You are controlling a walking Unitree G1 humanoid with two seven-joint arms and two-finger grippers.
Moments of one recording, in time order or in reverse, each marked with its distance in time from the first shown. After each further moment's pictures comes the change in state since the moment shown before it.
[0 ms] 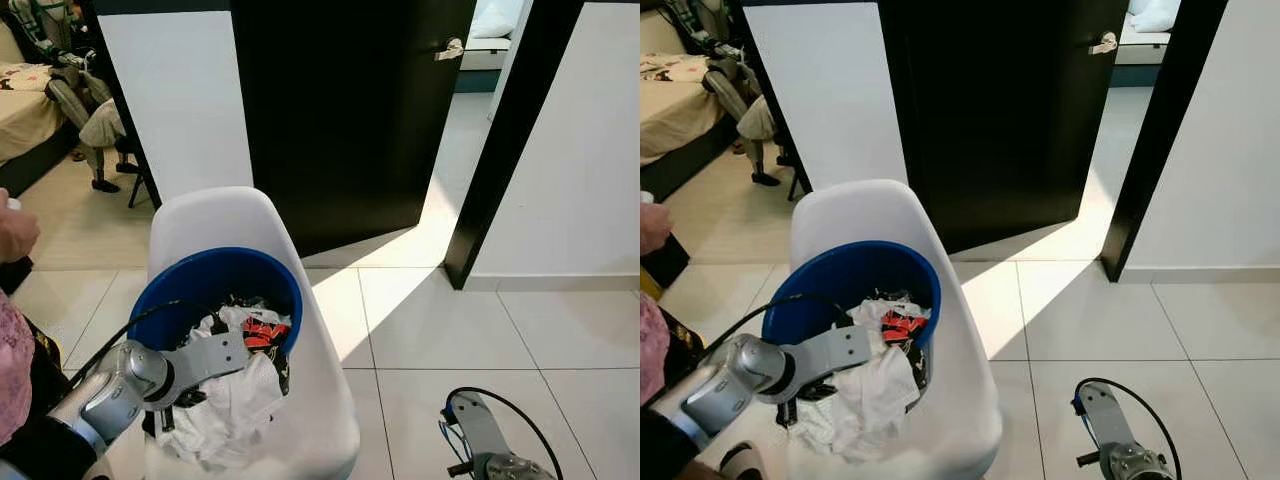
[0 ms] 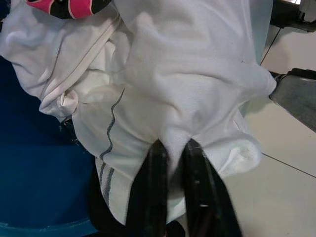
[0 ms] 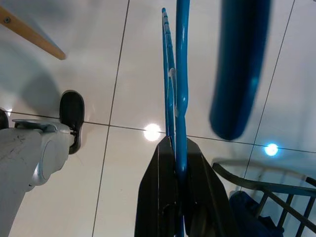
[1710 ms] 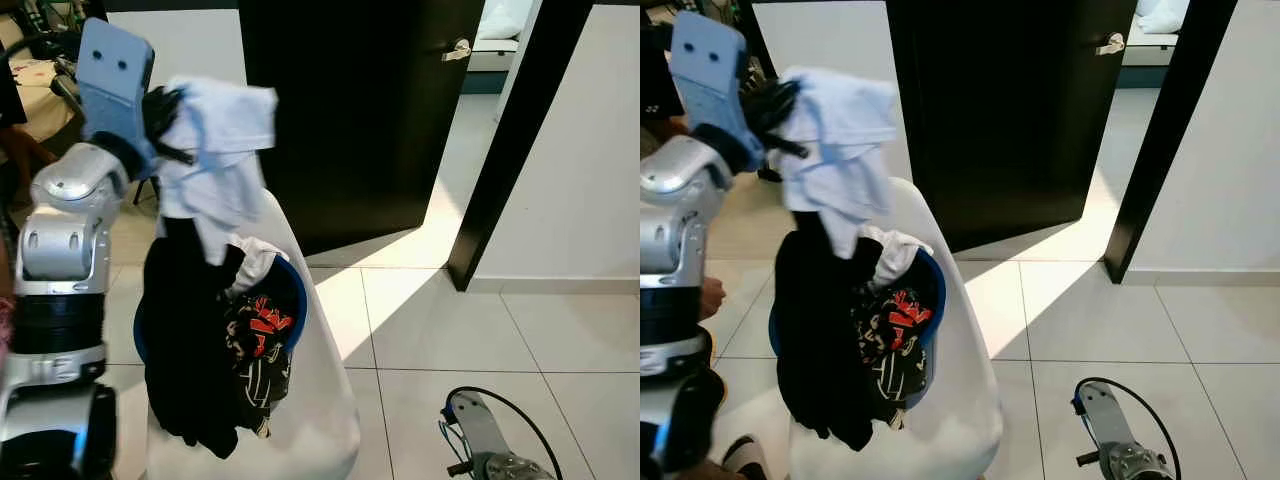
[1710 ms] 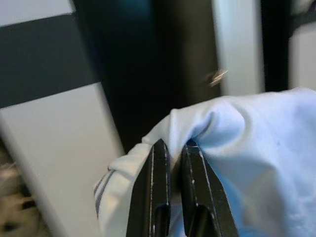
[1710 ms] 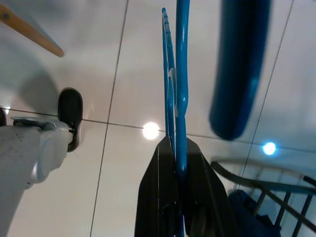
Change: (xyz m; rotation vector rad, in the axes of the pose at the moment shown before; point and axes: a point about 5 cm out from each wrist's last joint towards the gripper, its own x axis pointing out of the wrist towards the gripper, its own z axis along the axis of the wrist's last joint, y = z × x) left arm -0.194 0.147 0.106 -0.519 -1.180 0.934; right arm 0.000 0.000 0.000 0.003 0.006 -0.001
